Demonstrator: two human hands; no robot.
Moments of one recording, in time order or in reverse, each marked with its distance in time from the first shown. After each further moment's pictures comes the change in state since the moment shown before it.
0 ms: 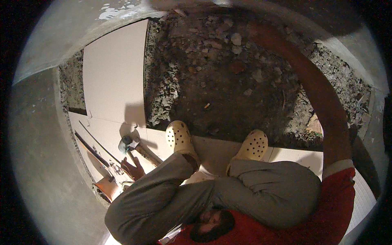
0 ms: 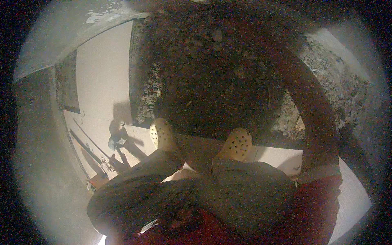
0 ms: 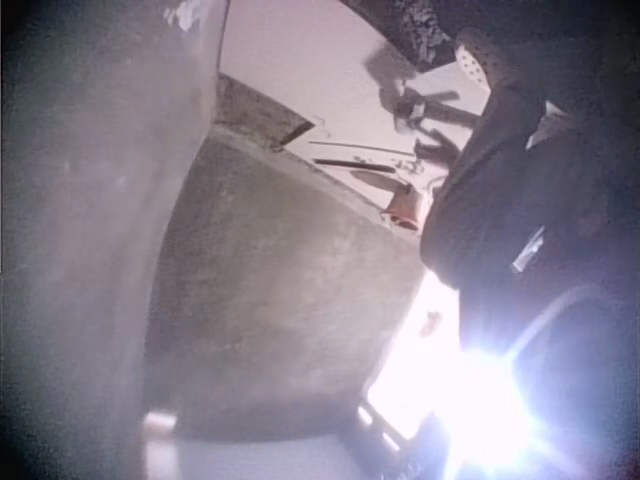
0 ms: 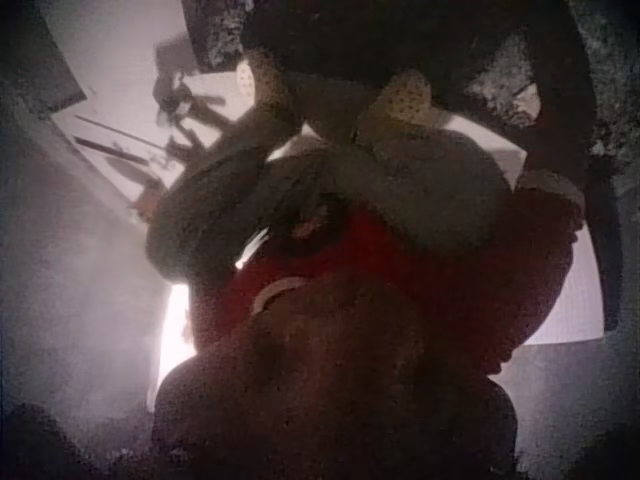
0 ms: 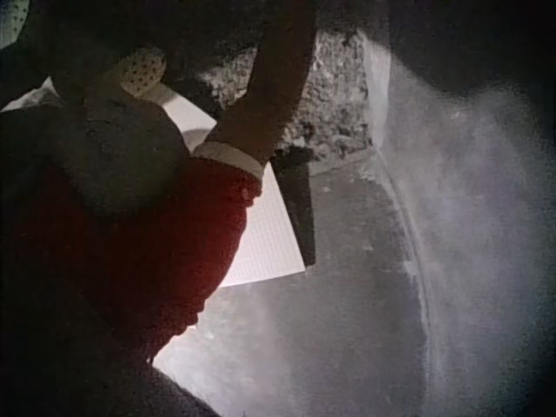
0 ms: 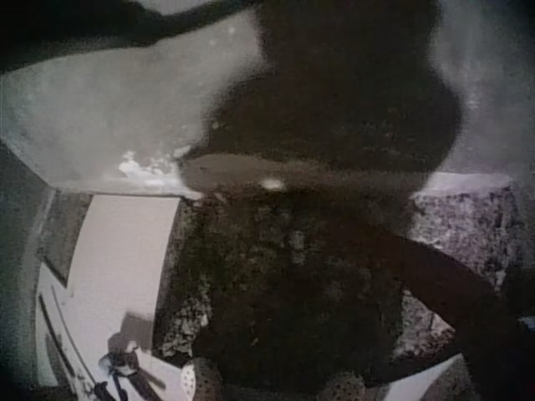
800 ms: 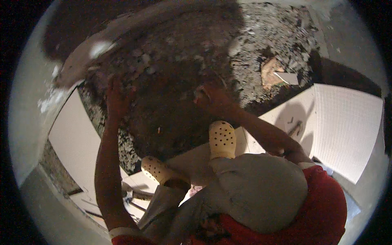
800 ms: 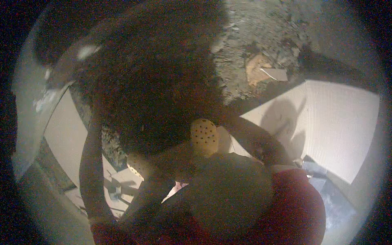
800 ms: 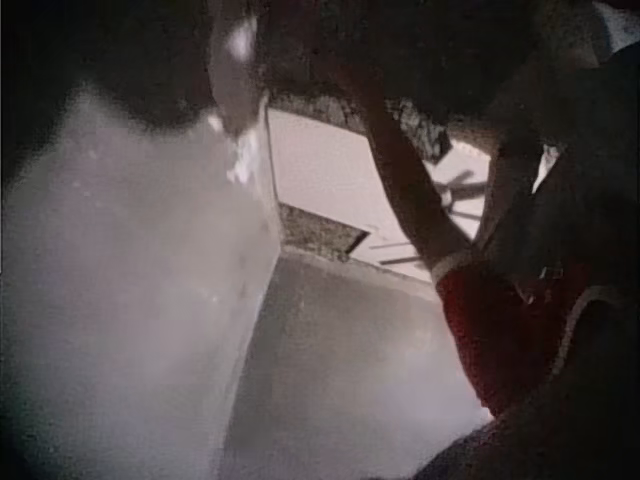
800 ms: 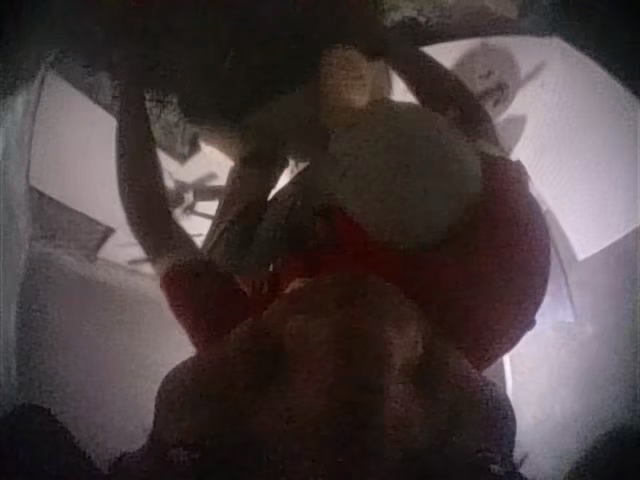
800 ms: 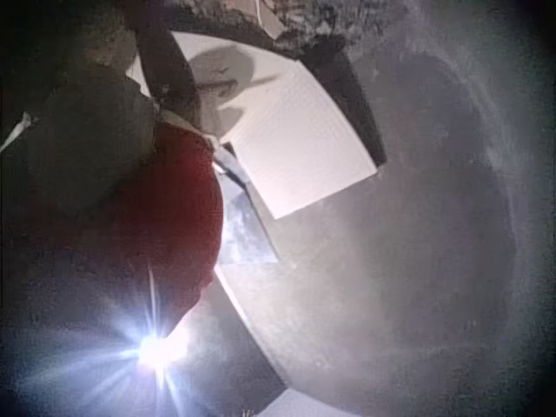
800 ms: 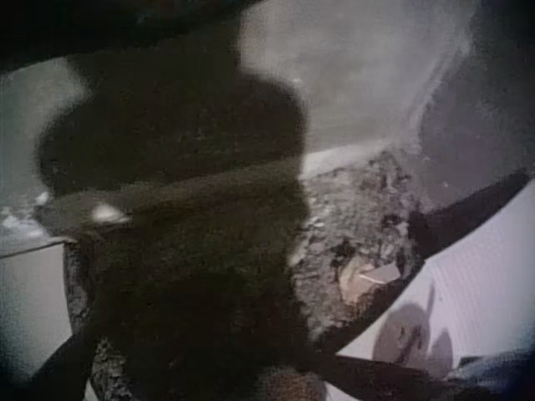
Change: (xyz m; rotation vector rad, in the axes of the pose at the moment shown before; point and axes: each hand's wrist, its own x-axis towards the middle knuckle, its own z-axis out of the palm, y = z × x) left_hand 0.227 0.513 -0.005 -0.498 -0.280 1.146; right_hand -0.232 -0.239 -0.008 0.584 0.156 0.778
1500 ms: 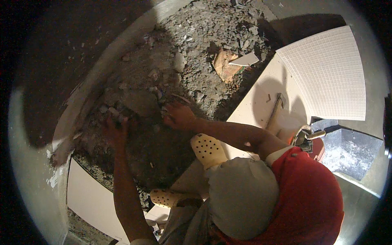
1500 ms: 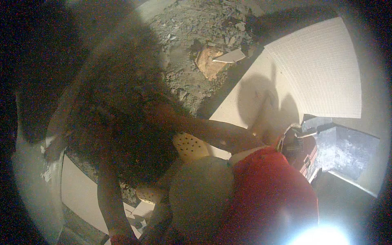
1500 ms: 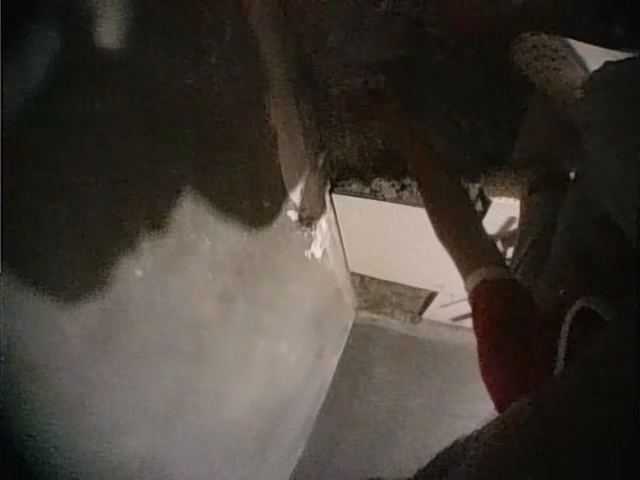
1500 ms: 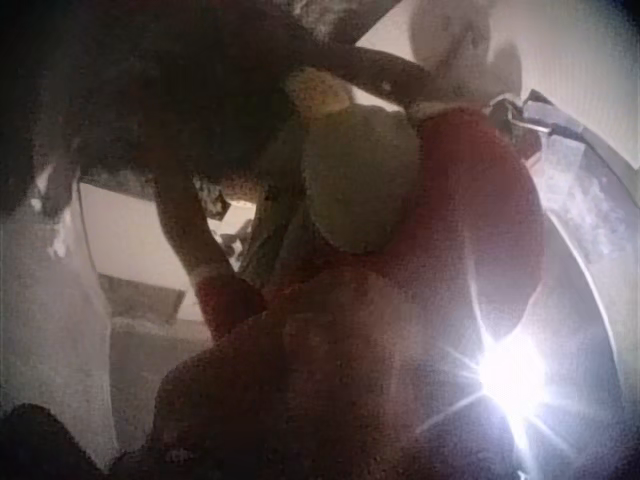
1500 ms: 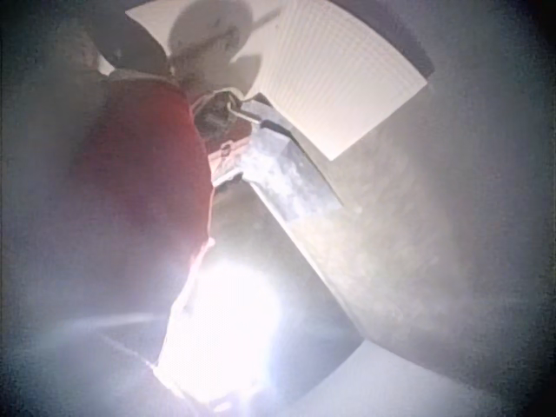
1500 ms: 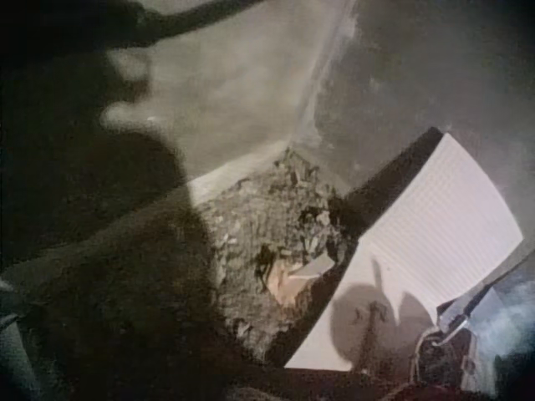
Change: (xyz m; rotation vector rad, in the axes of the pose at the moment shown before) left_hand 0.054 0.038 0.083 0.121 0.258 0.081; right_hand 0.019 0.018 0.048 -0.066 0.461 0.025
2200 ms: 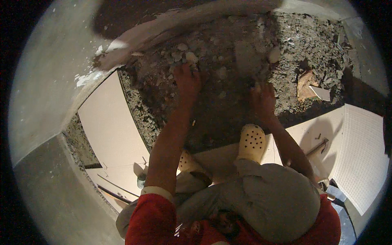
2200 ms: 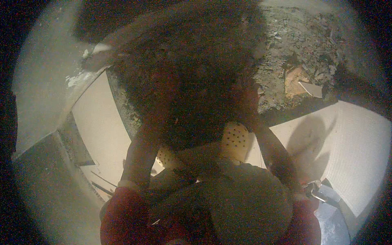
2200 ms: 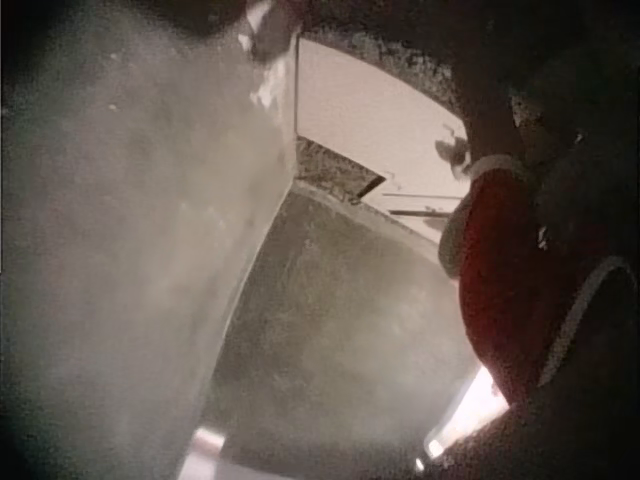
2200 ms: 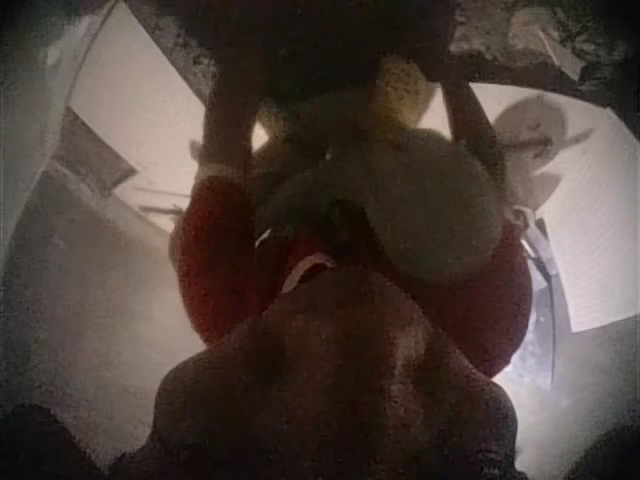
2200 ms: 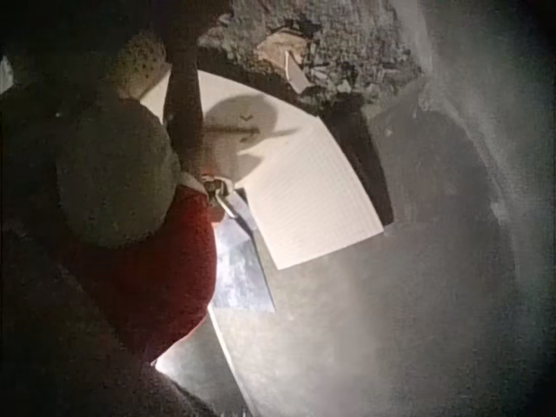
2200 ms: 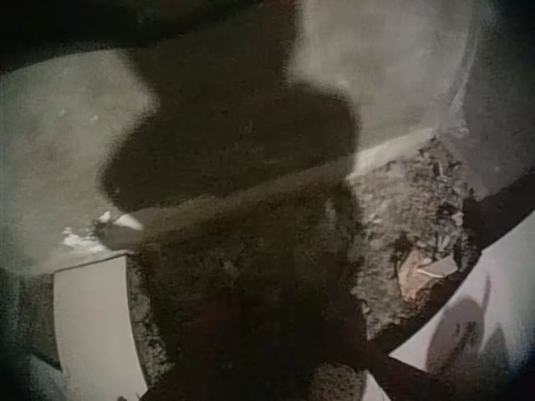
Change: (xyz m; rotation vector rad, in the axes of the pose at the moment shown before) left_hand -0.031 0.033 0.022 -0.197 0.197 -0.126; right_hand 0.001 0.035 -0.035 -0.429 0.069 -0.127
